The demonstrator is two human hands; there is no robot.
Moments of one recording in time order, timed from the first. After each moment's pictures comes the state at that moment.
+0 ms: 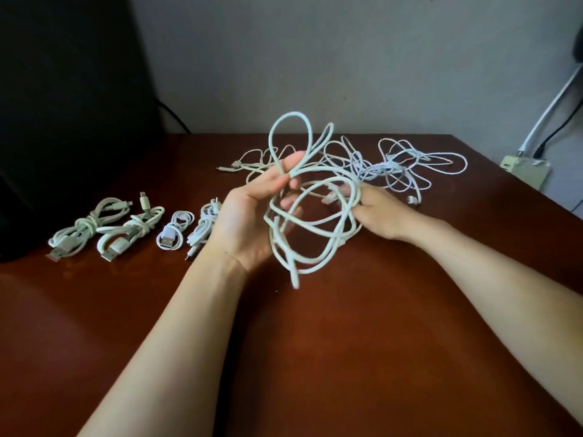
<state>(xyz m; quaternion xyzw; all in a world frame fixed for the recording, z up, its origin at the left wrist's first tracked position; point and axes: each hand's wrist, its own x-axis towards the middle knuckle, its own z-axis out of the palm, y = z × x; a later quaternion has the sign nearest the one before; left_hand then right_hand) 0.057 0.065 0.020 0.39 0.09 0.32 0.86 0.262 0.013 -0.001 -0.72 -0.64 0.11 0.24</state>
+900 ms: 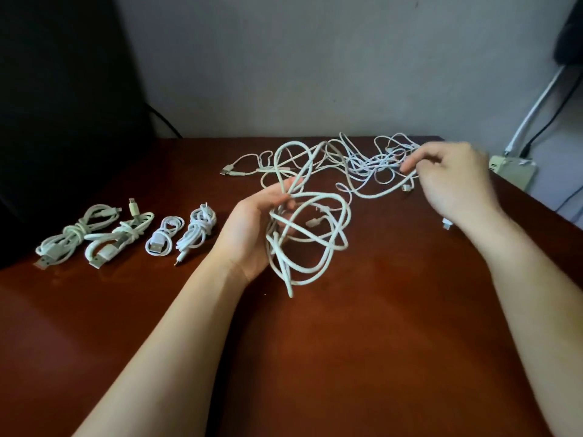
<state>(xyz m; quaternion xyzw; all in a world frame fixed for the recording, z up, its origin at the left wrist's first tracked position) 0.065 0.057 0.017 0.46 0.18 0.31 0.81 0.272 -0.049 0.052 -0.81 -0.40 -0.11 0.41</state>
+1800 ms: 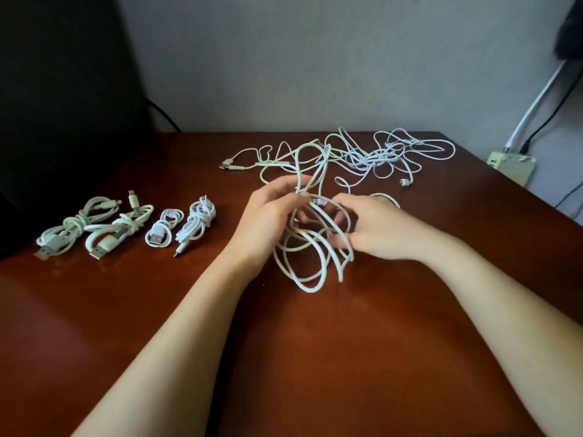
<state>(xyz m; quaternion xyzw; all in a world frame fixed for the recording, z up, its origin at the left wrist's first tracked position) 0.071 0.049 0.013 0.65 0.25 0.35 0.62 0.225 -0.034 0.018 -0.75 -0.61 0.11 0.22</state>
